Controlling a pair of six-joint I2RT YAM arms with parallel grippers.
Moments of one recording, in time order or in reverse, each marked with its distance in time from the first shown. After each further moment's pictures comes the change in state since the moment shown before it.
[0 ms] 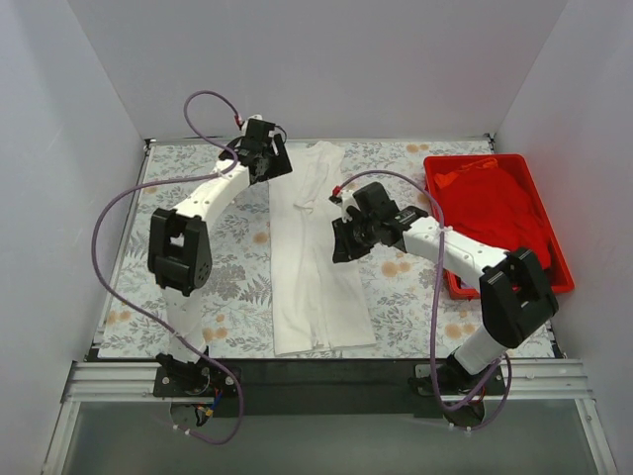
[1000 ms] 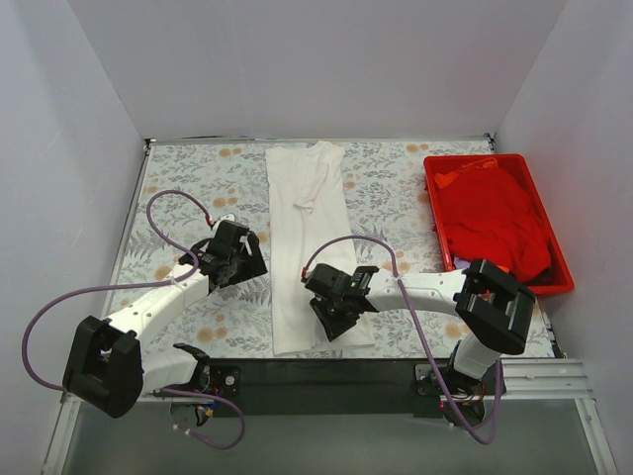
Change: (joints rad) left arm -0.095 -0.920 -1.143 0.023 0.045 -0.159; right arm 0.480 0.035 -0.198 -0.111 0.278 0.336
